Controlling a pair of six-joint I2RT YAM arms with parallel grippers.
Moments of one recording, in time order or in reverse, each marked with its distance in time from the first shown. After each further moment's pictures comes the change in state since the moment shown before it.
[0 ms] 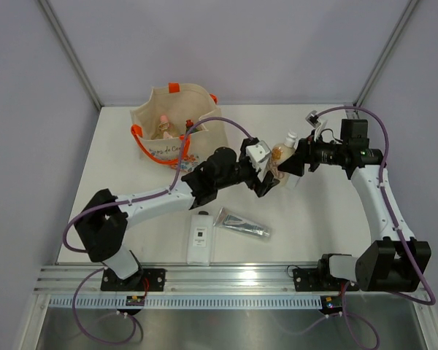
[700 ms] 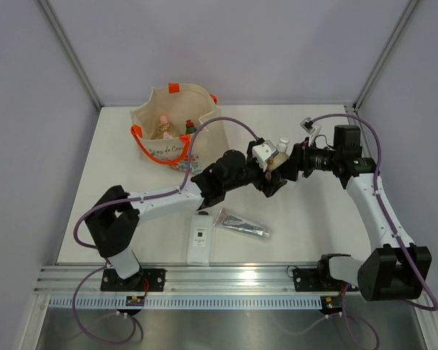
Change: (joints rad) left arm -0.057 0.093 0.051 0.051 -0.062 -0.098; right arm 0.058 -0.054 -0.119 0.141 -0.003 0.181
